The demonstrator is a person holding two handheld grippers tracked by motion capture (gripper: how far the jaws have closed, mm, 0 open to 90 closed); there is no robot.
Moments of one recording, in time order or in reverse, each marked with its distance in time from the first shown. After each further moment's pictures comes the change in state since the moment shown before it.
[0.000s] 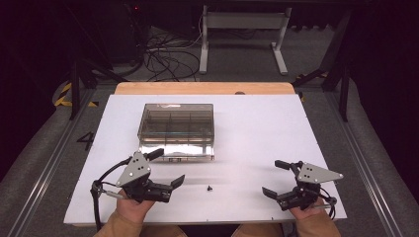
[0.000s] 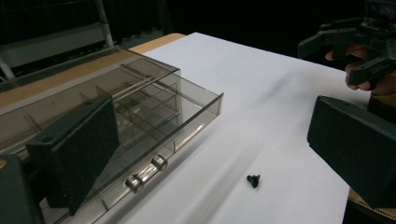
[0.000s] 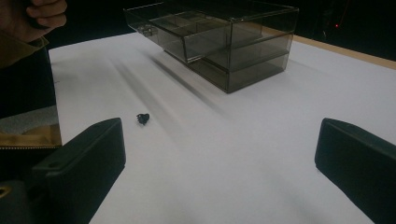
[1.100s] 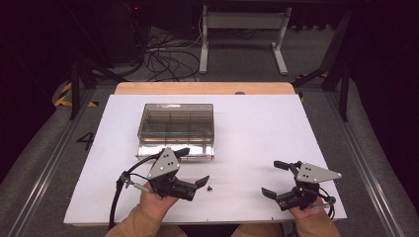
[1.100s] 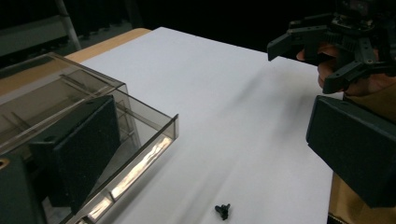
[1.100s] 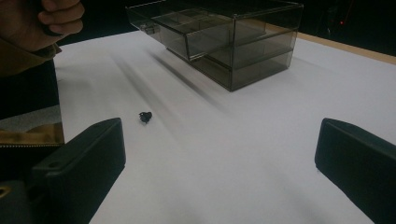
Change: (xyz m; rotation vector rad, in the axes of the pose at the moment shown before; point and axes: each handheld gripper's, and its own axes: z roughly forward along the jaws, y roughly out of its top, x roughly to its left) left arm -0.021 0.015 0.049 0.043 -0.111 0.033; right arm 0.000 -0.001 0.002 0.007 0.011 0.006
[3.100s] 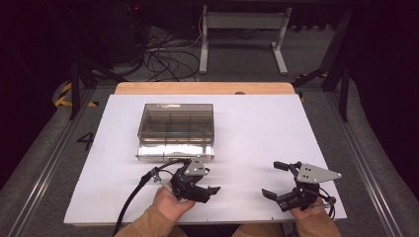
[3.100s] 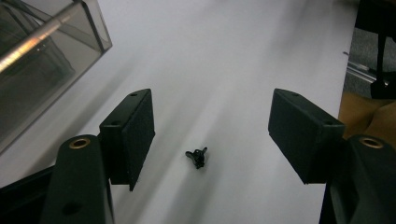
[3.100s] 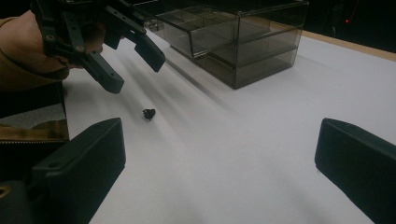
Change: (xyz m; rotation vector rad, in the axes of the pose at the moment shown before) left arm -0.009 -0.024 0.060 0.380 -0.109 -0.014; right arm 0.000 -0.001 0.000 0.007 0.016 -0.005
